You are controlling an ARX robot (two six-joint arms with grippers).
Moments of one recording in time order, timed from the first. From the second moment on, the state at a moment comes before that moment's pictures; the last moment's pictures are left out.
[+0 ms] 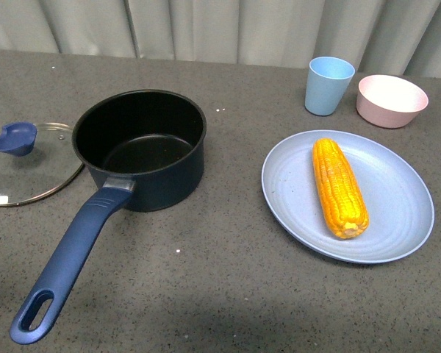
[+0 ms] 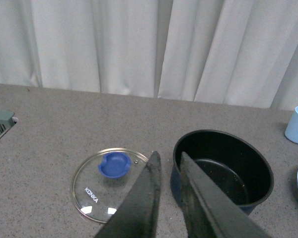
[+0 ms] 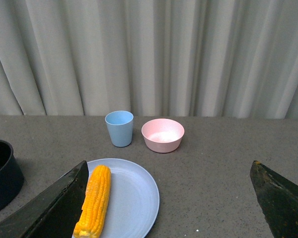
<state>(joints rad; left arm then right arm) 0.00 0.74 0.02 0.72 0.00 -0.01 0.00 0.00 0.01 0.00 0.00 0.00</state>
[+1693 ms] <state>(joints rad) 0.00 0.00 0.02 0.00 0.00 -0.01 -0.01 0.44 0.08 0.11 -0.03 -0.16</state>
